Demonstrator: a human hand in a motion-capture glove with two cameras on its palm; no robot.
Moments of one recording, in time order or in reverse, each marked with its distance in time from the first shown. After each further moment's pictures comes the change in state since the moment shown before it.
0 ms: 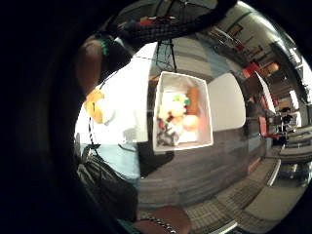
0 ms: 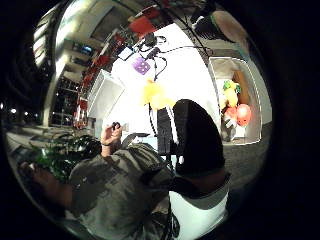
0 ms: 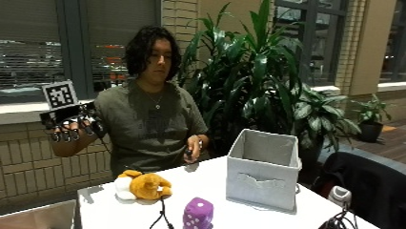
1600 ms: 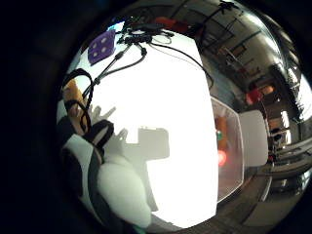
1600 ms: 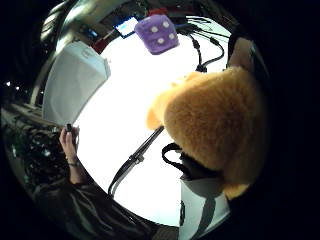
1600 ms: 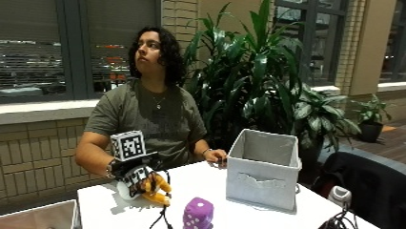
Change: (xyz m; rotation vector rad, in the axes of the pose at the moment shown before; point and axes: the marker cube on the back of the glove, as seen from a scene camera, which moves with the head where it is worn) arm -0.146 -0.111 0.202 0.078 0.103 -0.194
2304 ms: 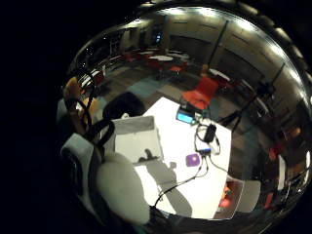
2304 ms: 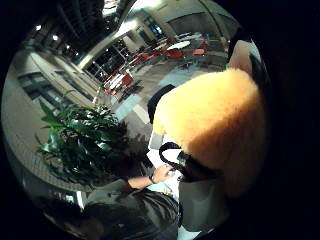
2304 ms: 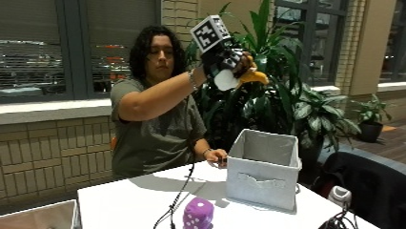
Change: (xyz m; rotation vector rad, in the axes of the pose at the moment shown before) arm -0.315 -0.182 -0.329 0.248 -0.342 -0.528
